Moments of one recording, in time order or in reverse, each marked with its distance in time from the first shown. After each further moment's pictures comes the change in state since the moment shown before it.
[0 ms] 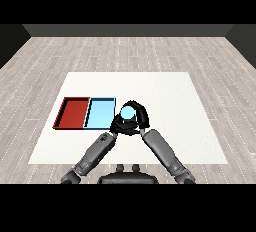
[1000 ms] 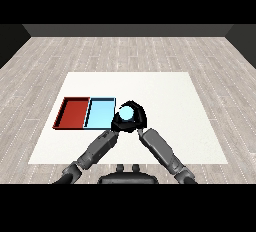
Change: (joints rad) left arm -0.110 0.007 -0.073 0.202 0.297 0.075 -0.253; right arm -0.031 -0.005 0.045 0.048 -0.197 -0.037 -0.120
